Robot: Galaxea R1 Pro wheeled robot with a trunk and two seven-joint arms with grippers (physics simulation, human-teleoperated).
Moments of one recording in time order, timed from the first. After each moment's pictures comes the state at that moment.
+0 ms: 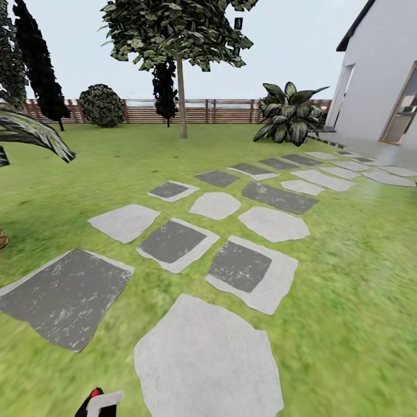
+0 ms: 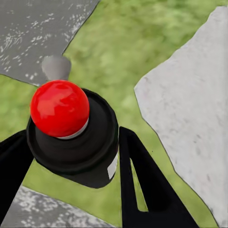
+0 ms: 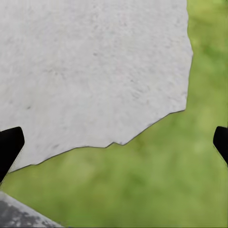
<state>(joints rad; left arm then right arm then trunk) -0.25 0.04 0.12 -0.32 -0.08 -0.50 0.20 -0.26 0.01 -0.24 -0.03 0.28 -0.64 0.09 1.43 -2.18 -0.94</state>
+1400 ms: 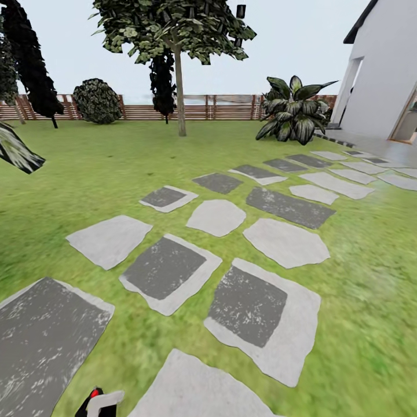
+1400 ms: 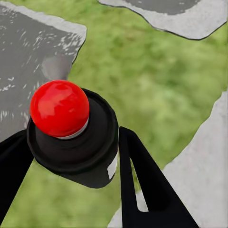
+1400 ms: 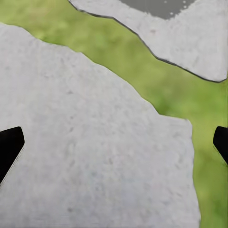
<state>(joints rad) -0.25 0.04 0.12 -0.32 -0.08 -0.50 0.20 -0.26 0.01 -0.24 -0.03 0.28 -0.64 0.09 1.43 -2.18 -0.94</state>
